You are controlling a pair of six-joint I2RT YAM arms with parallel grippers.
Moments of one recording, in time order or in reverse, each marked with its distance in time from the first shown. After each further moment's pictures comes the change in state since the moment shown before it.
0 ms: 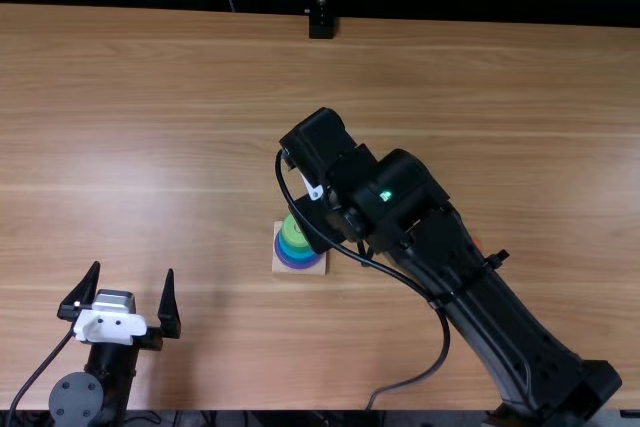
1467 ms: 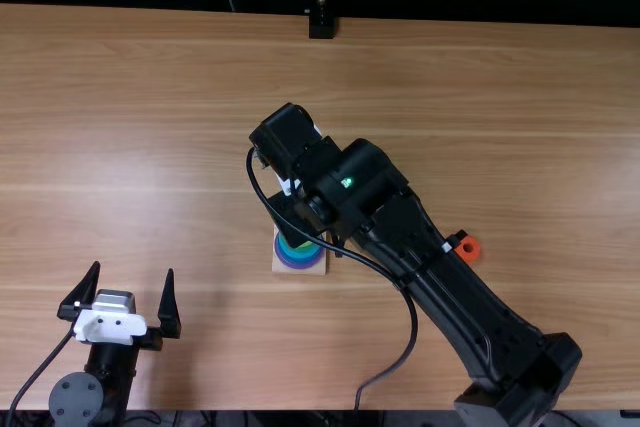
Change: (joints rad) left arm 0.000 0.000 0.000 0.000 0.000 0.001; right arm 0.037 0.118 0.074 0.008 -0.014 0.003
